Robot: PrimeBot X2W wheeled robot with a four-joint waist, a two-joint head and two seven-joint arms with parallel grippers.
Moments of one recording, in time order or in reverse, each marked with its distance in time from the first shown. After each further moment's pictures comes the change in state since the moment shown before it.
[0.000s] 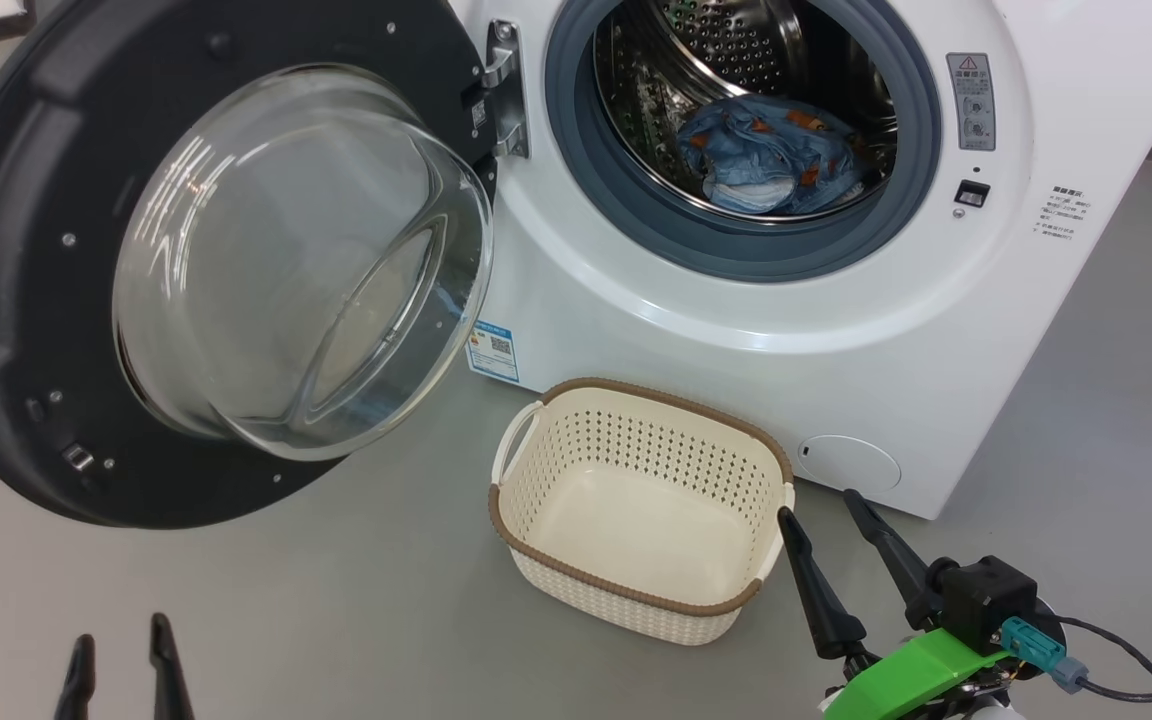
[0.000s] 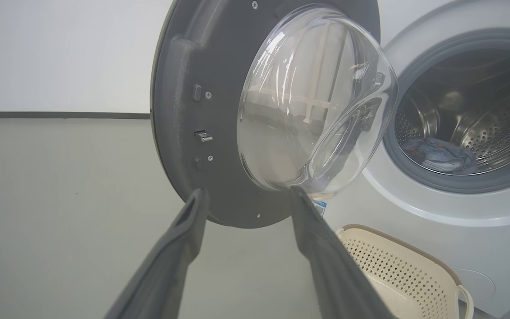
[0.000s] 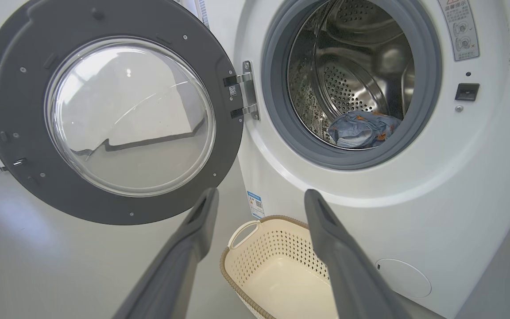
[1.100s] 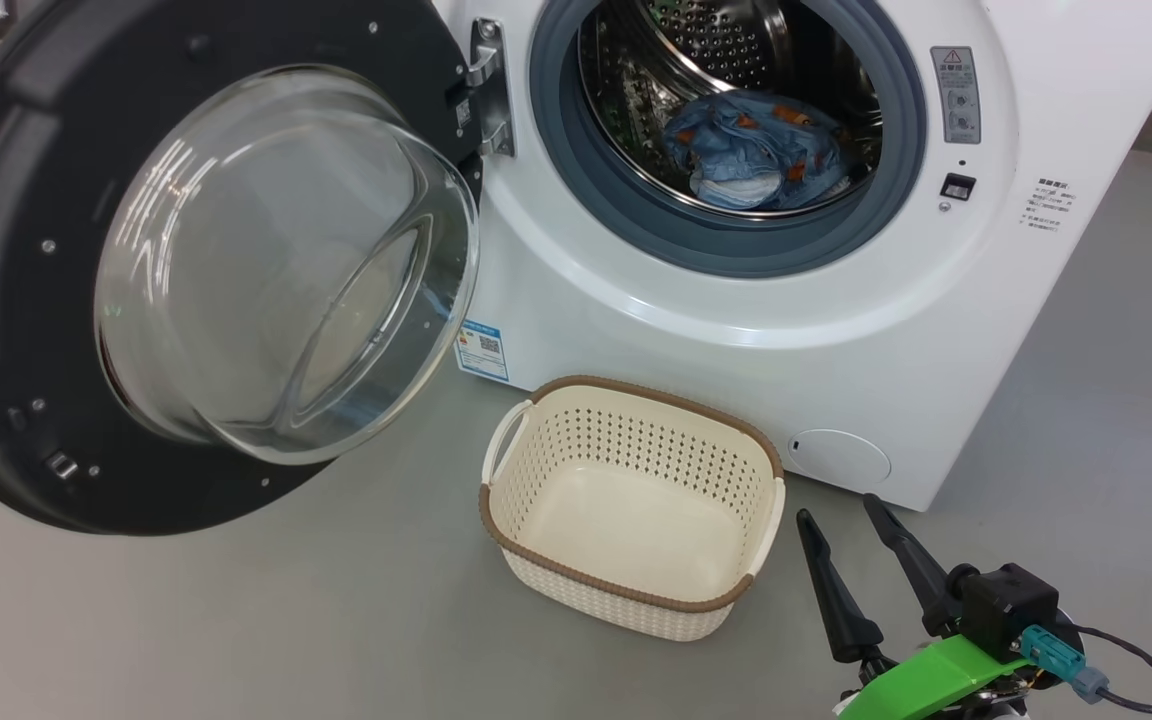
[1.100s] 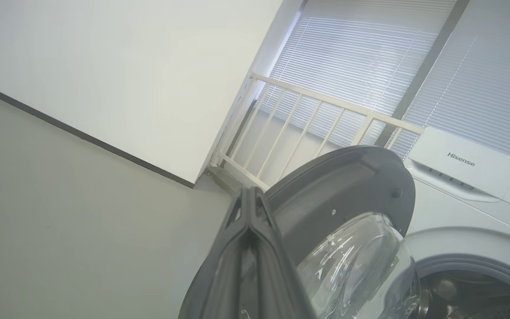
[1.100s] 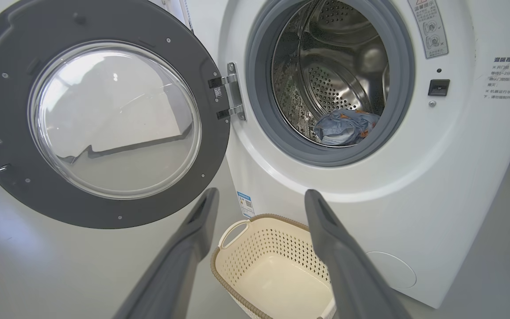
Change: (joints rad) left arm -0.281 0.107 0.293 0.082 -0.404 -0.197 0.000; right arm 0.024 0.000 -0.029 -0.022 0.002 0.000 0.000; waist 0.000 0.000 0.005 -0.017
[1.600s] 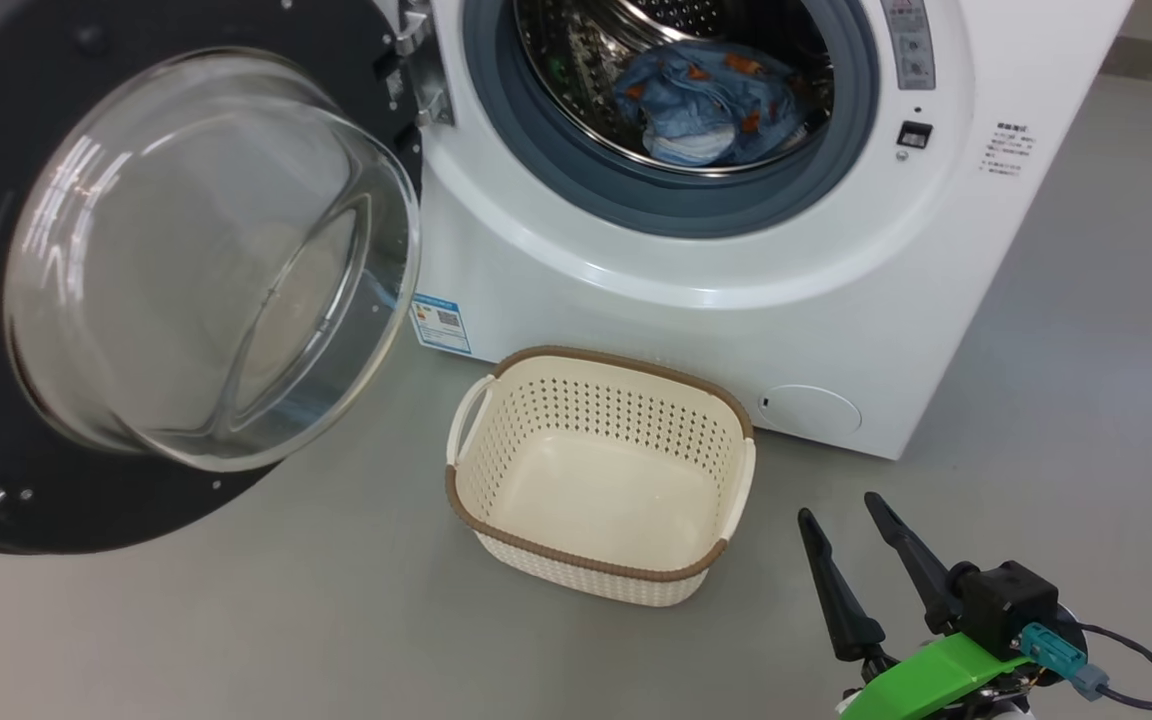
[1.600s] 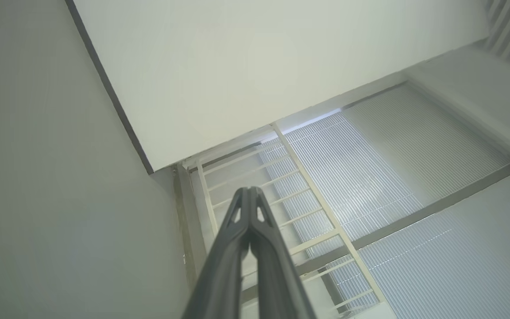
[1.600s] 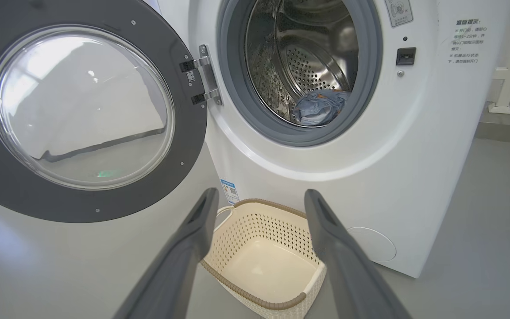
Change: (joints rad) left arm -0.364 0.206 0.263 0.354 -0.620 -0.004 0.147; right arm -0.004 -0.001 0.001 0.002 -0.009 0.000 0.000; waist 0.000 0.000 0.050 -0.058
